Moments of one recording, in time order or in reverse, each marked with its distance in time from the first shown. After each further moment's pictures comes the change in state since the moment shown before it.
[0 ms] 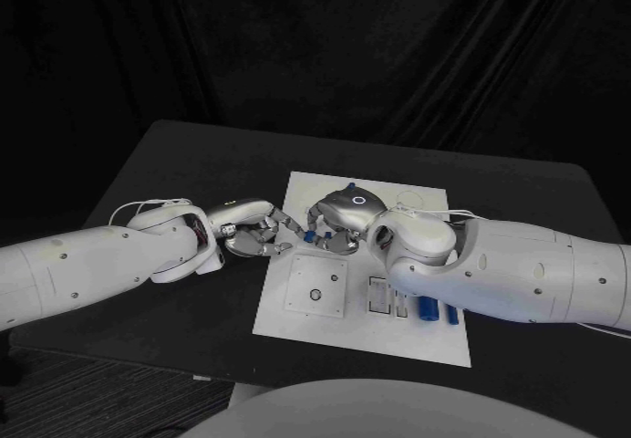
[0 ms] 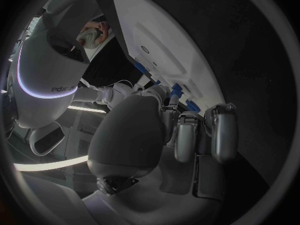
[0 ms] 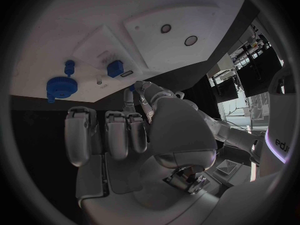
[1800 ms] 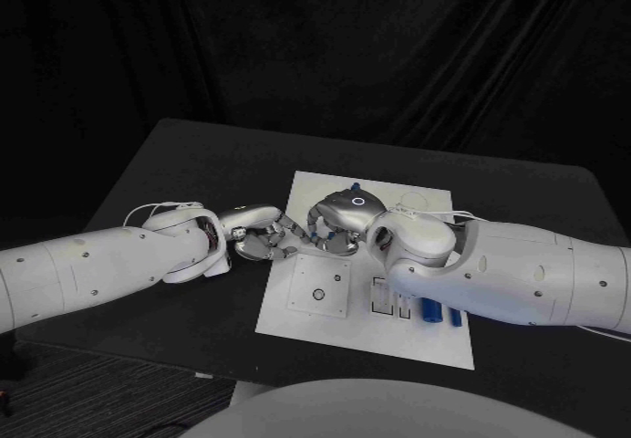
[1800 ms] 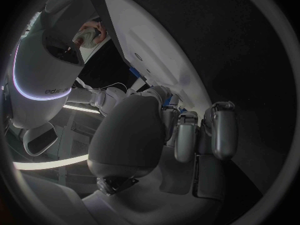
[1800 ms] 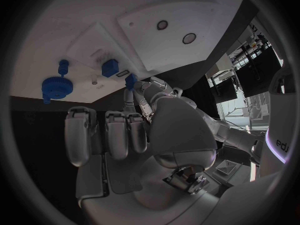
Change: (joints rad) left arm -0.025 0.036 0.000 -0.040 -0.002 0.024 -0.048; left_hand 0.000 0.000 0.039 -0.008 -0.004 -0.009 0.009 -0.020 -0.021 -0.020 0.001 -0.012 0.000 0.000 0.000 0.000 0.000 0.000 -0.022 0.007 -0.019 0.000; right arm 0.000 0.018 0.000 -0.006 0.001 0.011 0.000; right_hand 0.000 0.000 0.005 -0.005 0.000 0.000 0.000 -0.005 -0.003 0.000 0.000 0.000 0.000 0.000 0.000 0.000 0.000 0.000 0.000 0.000 0.000 0.000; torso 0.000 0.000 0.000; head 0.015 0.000
